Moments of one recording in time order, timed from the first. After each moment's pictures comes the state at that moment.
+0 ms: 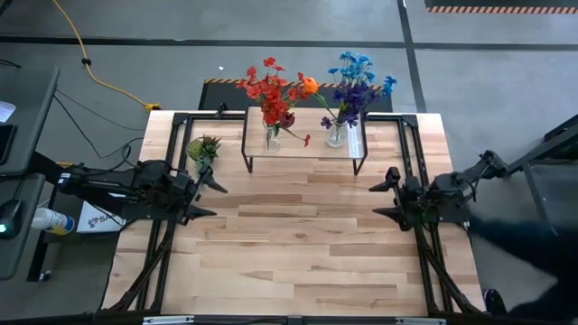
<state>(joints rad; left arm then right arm) -0.09 0.20 0.18 0.08 0.23 -0.06 0.47 0.00 0.08 0.00 0.37 0.19</state>
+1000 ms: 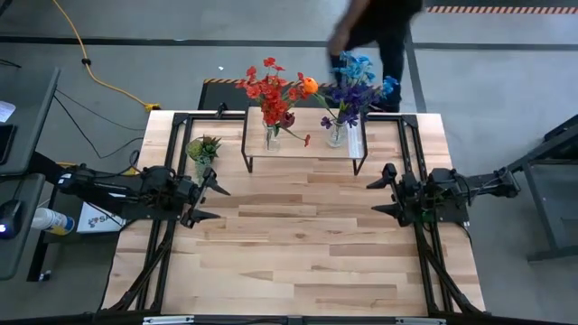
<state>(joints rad) -0.09 0.19 0.02 0.30 0.23 0.00 0.16 0.01 0.08 -0.01 0.01 0.18</state>
